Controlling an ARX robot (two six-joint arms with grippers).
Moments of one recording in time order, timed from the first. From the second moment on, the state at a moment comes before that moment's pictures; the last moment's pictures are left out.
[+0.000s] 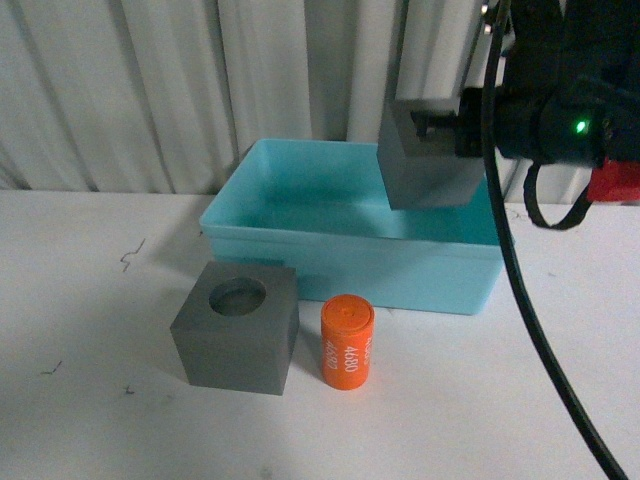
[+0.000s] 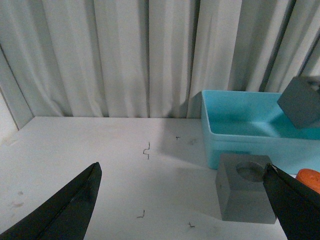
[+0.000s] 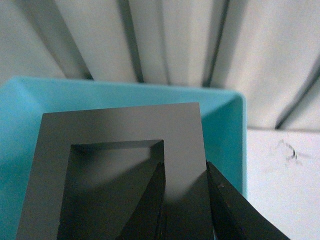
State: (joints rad) left arm 0.00 0.01 0.01 0.00 0.00 0.00; right arm 0.22 2.16 1.31 0.57 0.01 0.10
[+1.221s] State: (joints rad) left arm 0.00 0.01 0.01 0.00 0.00 0.00; right arm -0.01 1.15 0.47 0.22 0.19 0.37
